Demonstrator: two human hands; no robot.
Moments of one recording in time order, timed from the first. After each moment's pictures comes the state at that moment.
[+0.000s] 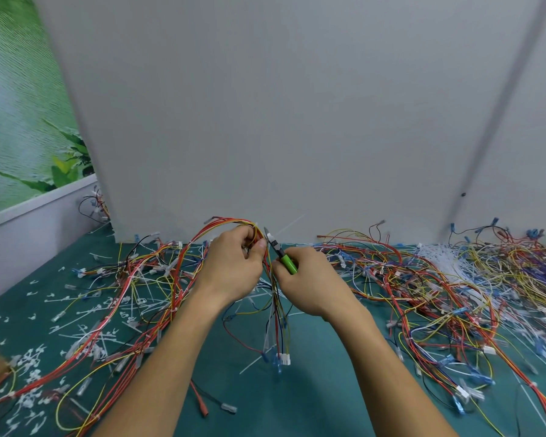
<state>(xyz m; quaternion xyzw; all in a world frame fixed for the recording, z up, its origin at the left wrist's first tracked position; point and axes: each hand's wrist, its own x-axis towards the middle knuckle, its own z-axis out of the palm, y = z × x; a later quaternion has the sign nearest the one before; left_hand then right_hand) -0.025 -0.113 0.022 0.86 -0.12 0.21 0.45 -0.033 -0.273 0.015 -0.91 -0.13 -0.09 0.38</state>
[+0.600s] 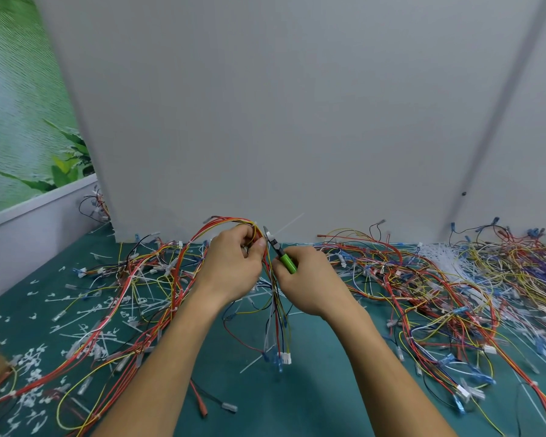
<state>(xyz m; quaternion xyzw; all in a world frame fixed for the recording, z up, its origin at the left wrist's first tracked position) -0.024 -0.111 0.021 0.85 -0.12 0.21 0.46 -0.032 -0.271 0.013 -0.91 -0.13 -0.11 0.38</state>
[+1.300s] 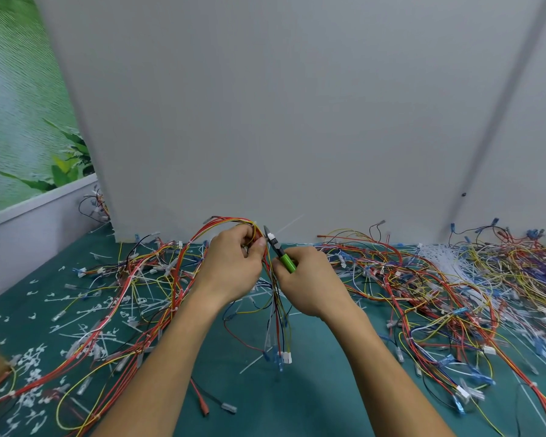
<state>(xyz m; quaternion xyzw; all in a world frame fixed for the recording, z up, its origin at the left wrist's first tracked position) -0.025 -0.110 0.021 0.85 -0.12 0.21 0.46 -0.032 -0.269 0.013 -0.90 -0.12 -0.12 0.40</state>
